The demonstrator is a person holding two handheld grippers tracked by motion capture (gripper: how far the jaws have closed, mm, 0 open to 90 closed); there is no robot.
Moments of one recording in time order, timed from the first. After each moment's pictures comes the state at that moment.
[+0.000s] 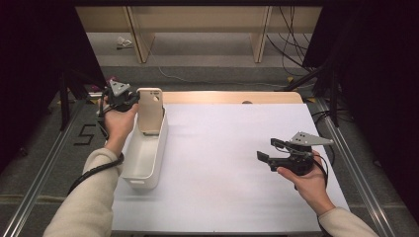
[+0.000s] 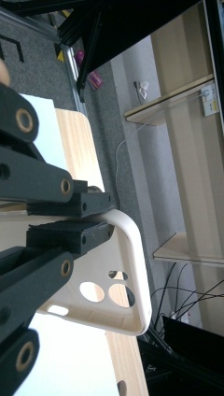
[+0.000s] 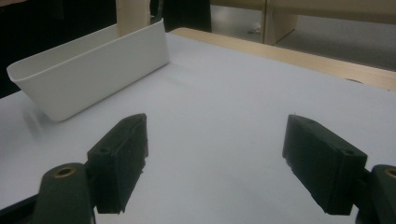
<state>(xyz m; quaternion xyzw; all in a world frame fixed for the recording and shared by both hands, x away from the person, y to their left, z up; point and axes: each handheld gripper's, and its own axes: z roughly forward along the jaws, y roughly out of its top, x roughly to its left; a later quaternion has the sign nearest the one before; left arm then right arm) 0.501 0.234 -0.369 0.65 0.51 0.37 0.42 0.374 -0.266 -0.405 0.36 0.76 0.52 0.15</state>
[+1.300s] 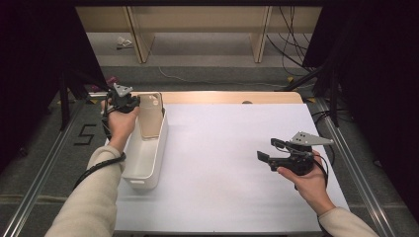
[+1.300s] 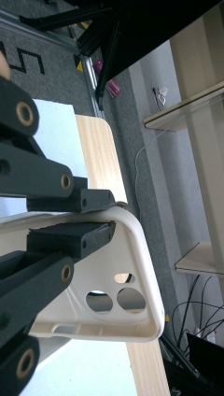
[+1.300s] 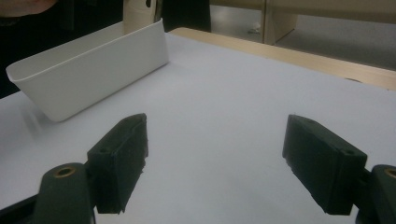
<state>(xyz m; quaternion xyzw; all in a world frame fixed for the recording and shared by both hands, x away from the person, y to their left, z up) 0.519 0.240 -0.392 0.67 0.53 0.37 0.37 0.375 -0.267 -0.405 0.36 0.76 0.52 0.15</state>
